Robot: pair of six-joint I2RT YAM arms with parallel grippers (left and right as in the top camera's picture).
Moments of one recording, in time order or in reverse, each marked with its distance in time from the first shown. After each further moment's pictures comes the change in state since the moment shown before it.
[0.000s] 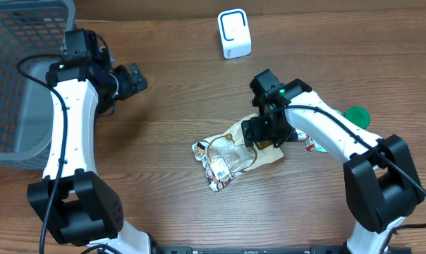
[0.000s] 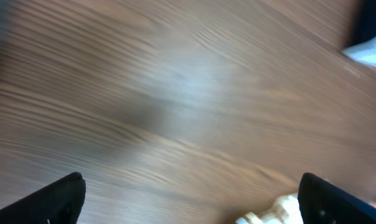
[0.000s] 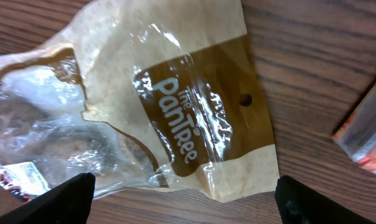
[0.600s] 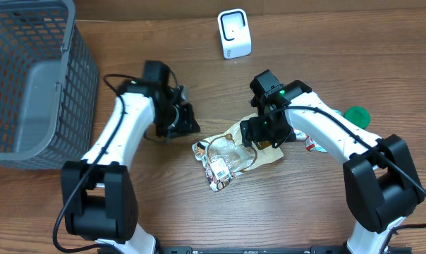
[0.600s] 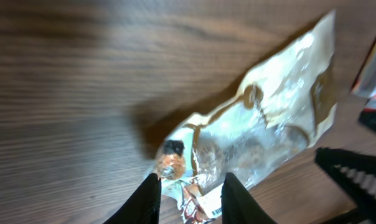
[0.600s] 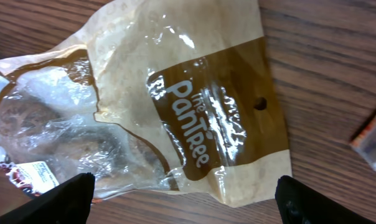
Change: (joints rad) left arm -0.317 -0.001 -0.331 0.057 0.193 0.066; right arm 0.000 0.000 -0.006 0.023 -0.038 0.000
